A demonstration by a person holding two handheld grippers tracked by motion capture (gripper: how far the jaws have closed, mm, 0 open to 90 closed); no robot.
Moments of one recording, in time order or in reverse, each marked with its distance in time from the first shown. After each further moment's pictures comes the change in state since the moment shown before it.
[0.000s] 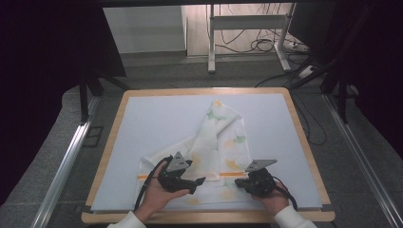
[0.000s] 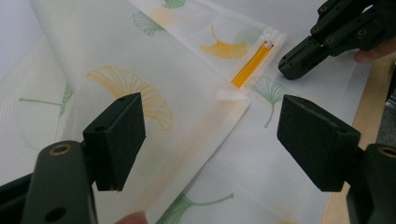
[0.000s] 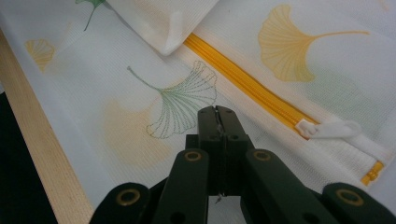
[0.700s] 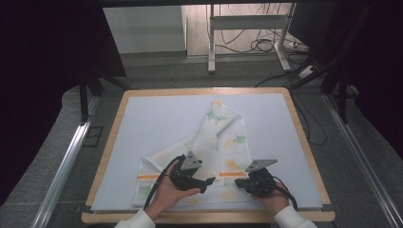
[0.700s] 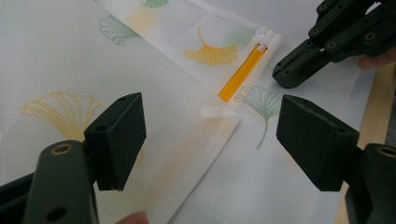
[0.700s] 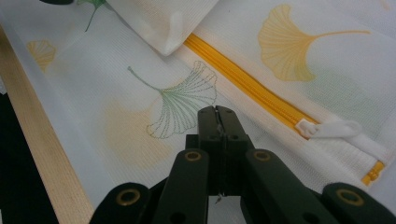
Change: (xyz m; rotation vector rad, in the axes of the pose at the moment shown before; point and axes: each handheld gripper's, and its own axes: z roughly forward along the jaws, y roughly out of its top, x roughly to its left) left arm -0.011 0.012 0.029 0.036 -0.014 0.015; right arm -0.001 -0.001 0.000 -0.003 0.008 0.001
